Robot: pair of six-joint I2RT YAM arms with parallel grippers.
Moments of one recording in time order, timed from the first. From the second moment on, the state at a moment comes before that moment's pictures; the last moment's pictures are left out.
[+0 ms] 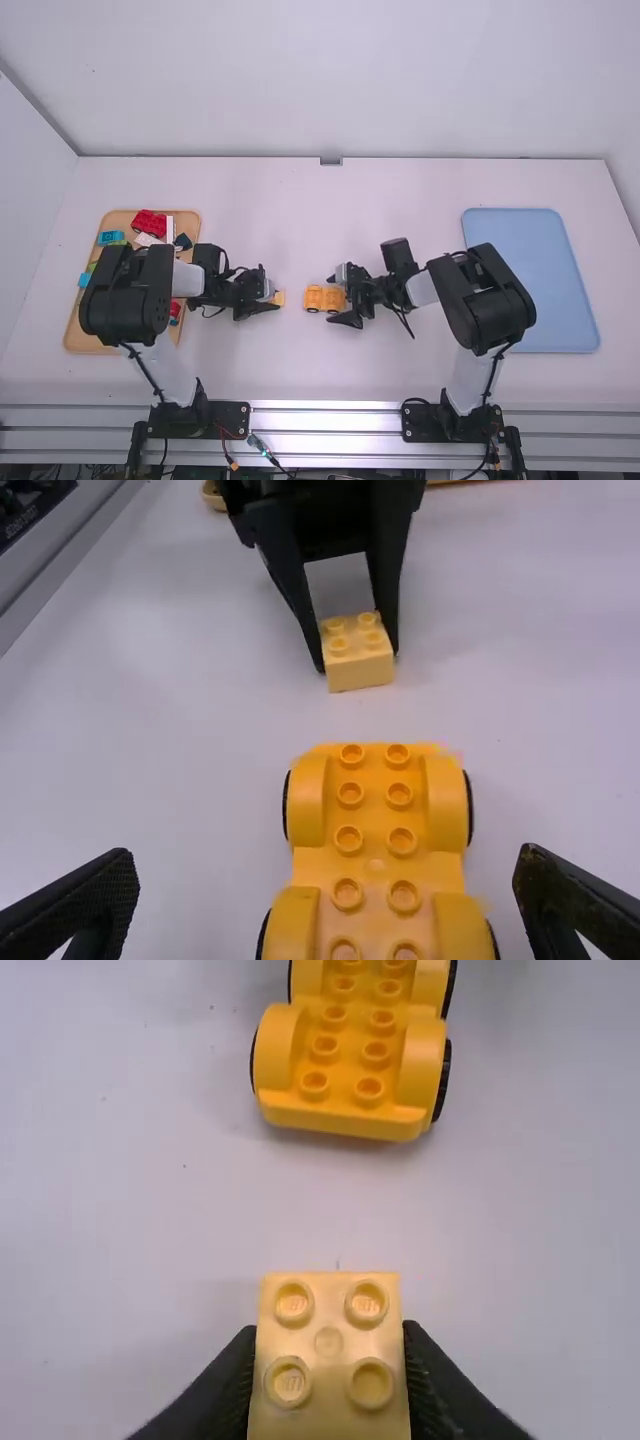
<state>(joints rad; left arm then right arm) 0.08 1.88 0.62 -0.12 0.94 1.44 0.35 1.95 0.64 0.30 -1.09 -0.86</state>
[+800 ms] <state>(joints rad) 0.05 1.69 0.62 -0.19 1.00 1.38 0.41 2.07 0.51 0.82 -0.86 -0.61</state>
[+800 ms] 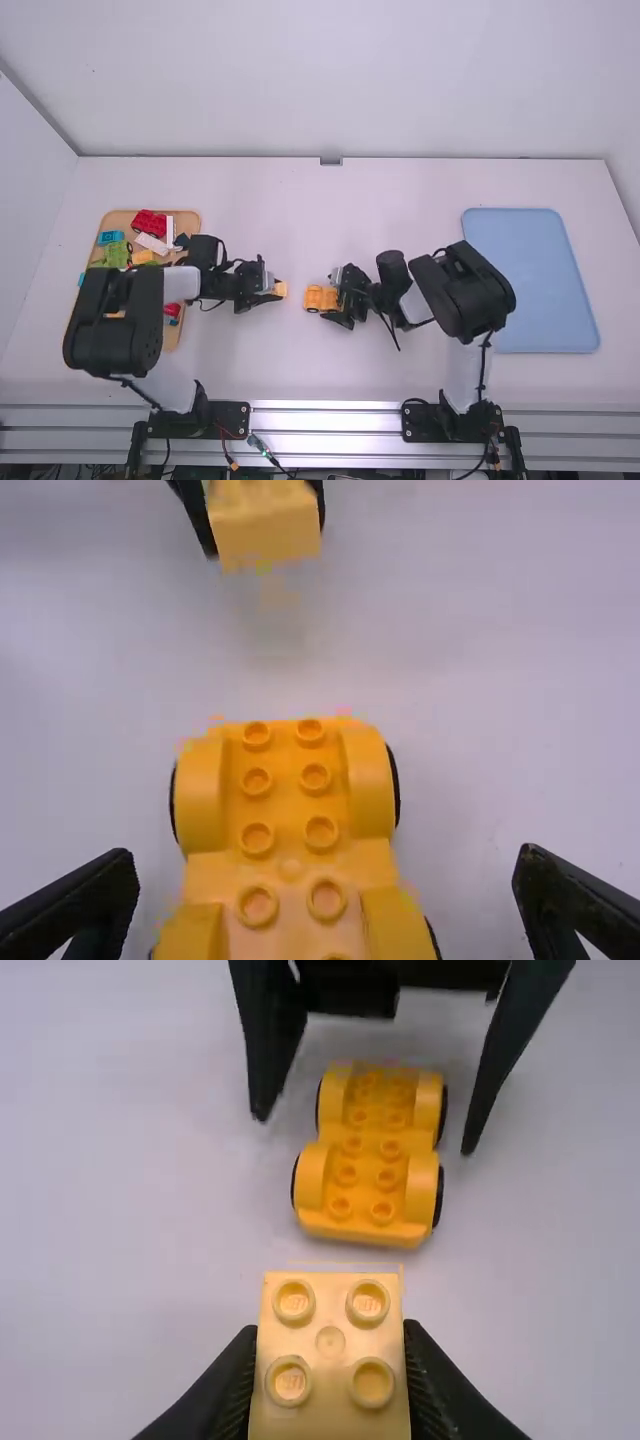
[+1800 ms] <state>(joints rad) -0.26 1.76 0.62 0.07 0.89 1.06 0.39 2.17 0.57 0.81 -1.01 -0.68</state>
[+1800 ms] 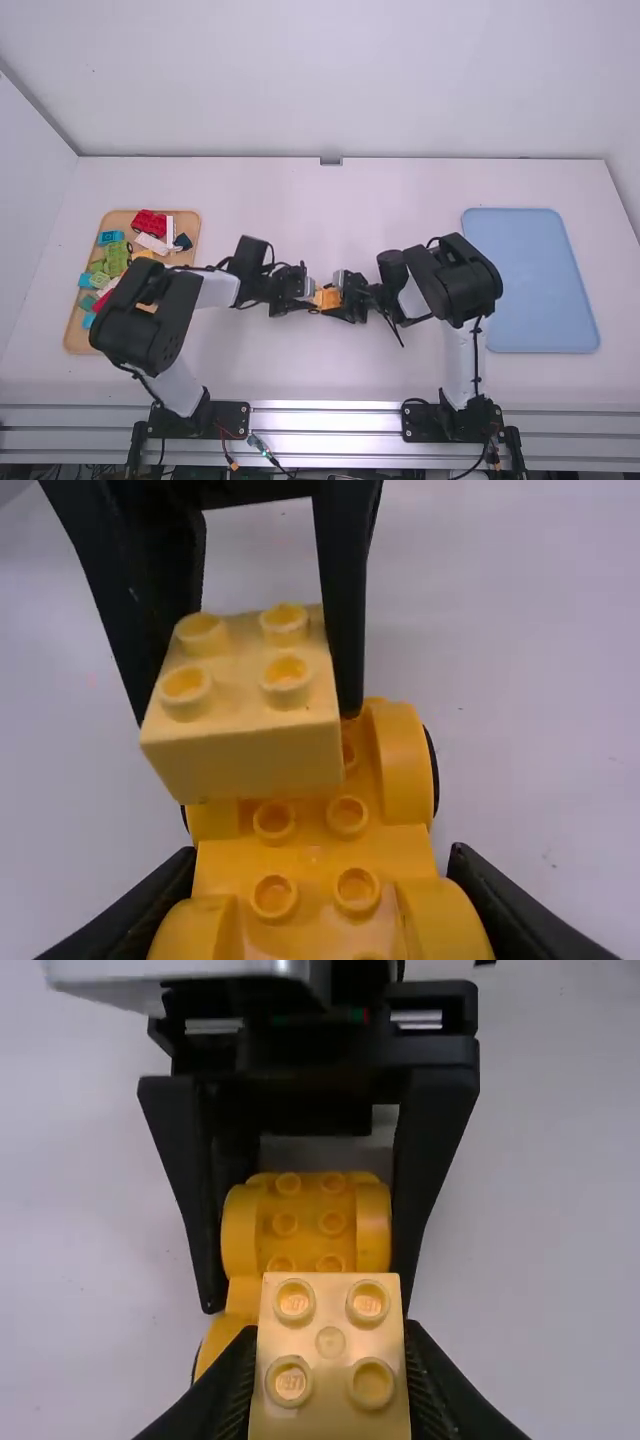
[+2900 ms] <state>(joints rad) -0.29 1.79 0.62 0.10 0.92 1.04 0.39 2.17 0.56 0.81 -1.03 -0.71</state>
